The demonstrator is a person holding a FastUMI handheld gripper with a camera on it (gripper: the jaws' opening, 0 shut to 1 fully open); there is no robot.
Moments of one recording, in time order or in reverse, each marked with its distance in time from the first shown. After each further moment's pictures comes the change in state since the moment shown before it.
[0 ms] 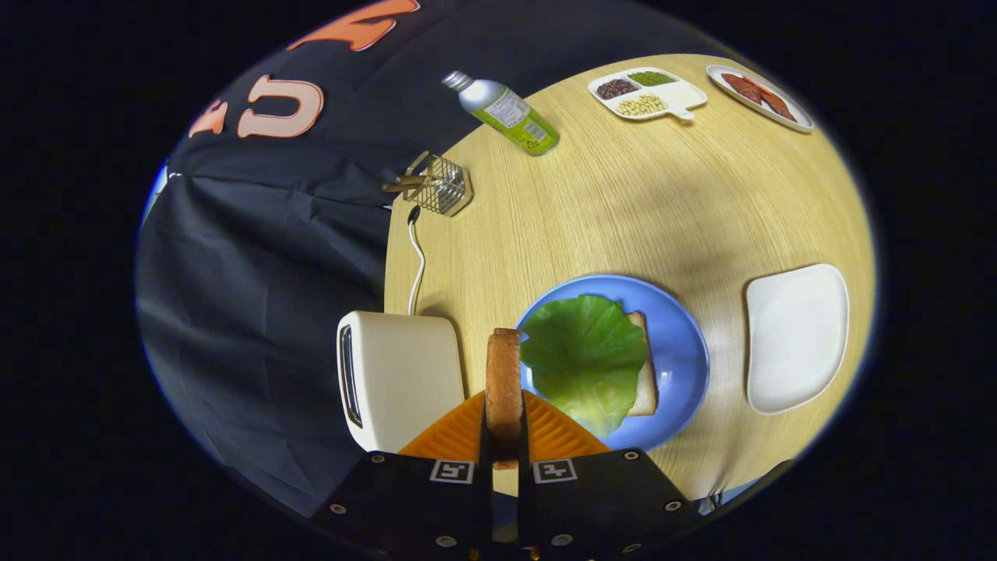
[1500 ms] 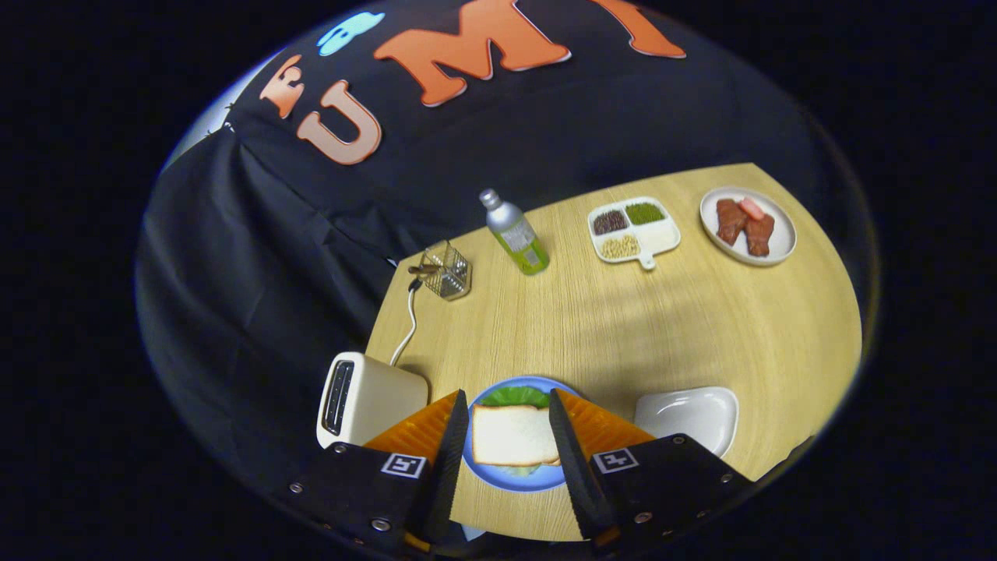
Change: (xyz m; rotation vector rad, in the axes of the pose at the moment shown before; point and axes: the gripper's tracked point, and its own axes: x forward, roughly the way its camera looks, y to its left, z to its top) arm -0.133 0.008 0.092 -0.320 -0.412 -0.118
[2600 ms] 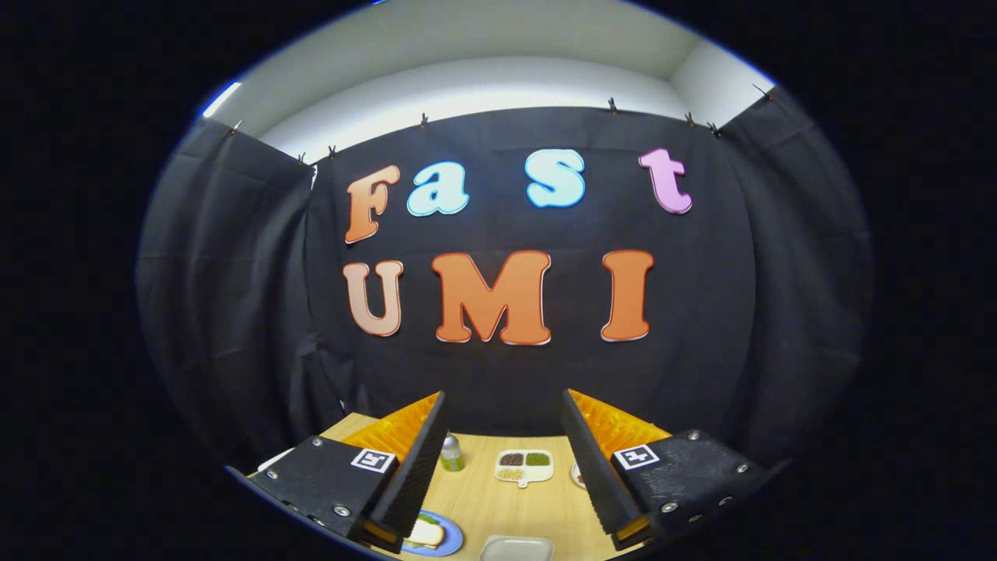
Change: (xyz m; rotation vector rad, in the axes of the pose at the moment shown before) arm -0.260 0.003 0.187 -0.404 -0.847 -0.223
